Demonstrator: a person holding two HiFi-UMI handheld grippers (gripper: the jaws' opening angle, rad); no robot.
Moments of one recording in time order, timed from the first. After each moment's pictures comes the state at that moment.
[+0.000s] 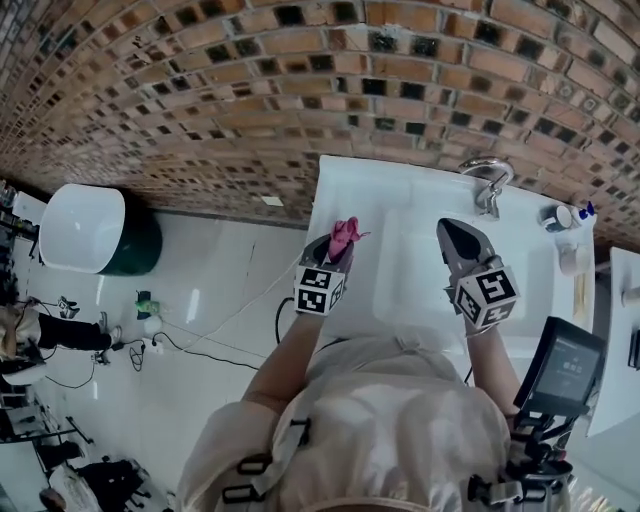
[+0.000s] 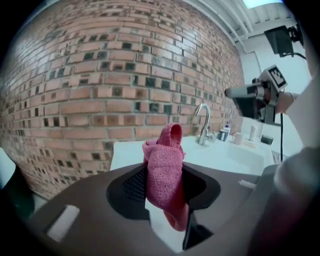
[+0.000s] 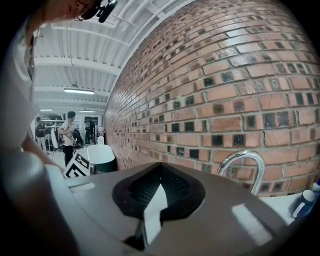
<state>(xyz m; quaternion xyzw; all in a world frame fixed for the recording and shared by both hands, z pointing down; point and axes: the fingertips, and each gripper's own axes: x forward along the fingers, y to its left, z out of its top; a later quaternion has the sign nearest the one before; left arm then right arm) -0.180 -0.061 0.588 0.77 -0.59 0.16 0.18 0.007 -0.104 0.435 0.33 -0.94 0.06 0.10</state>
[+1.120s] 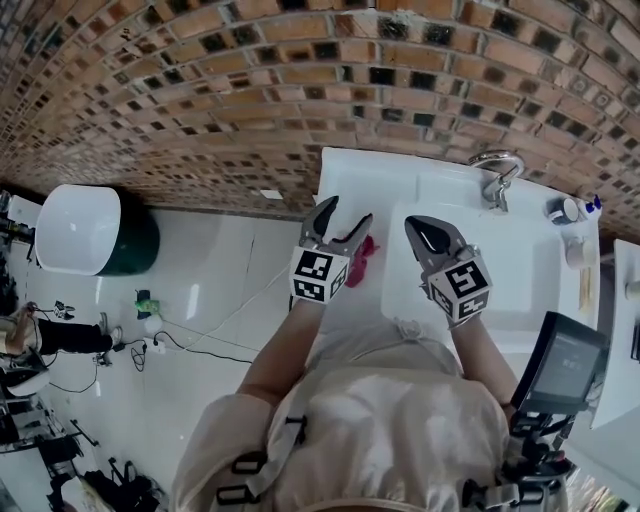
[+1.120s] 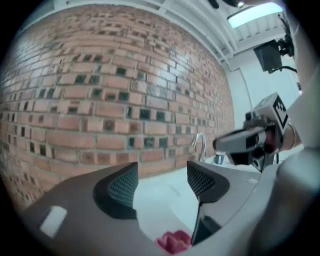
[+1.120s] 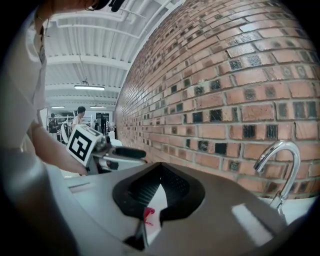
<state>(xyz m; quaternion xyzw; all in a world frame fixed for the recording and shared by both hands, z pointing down) -0.177 -0.104 0.498 0.82 -0.56 0.07 0.08 -0.073 -0.087 0.468 0.27 -0.95 0.05 0.13</state>
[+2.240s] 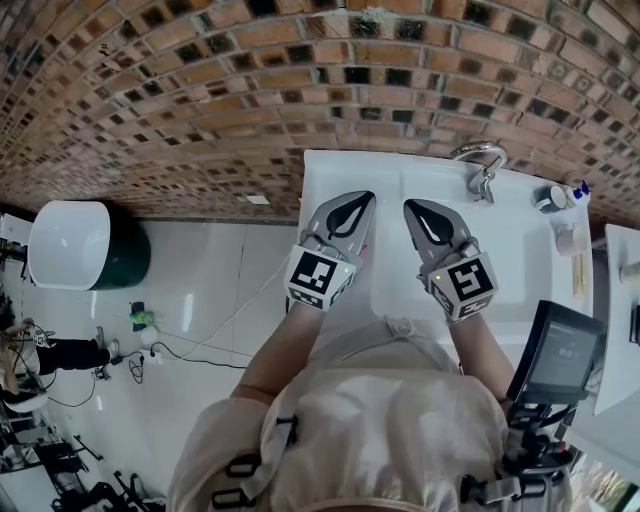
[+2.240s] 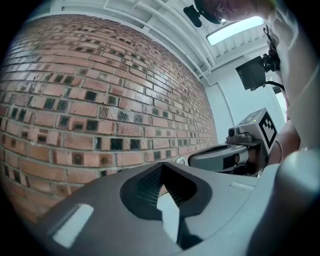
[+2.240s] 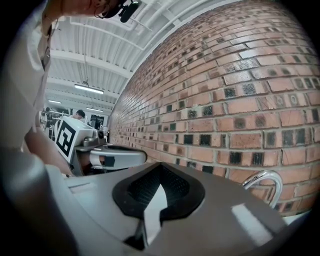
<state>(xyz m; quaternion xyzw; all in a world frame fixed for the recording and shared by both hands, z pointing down) -0.112 -0.106 0.408 0.88 -0.48 0.01 -0.01 -0.055 -0.097 0.411 0.31 -0.95 -0.02 0.07</state>
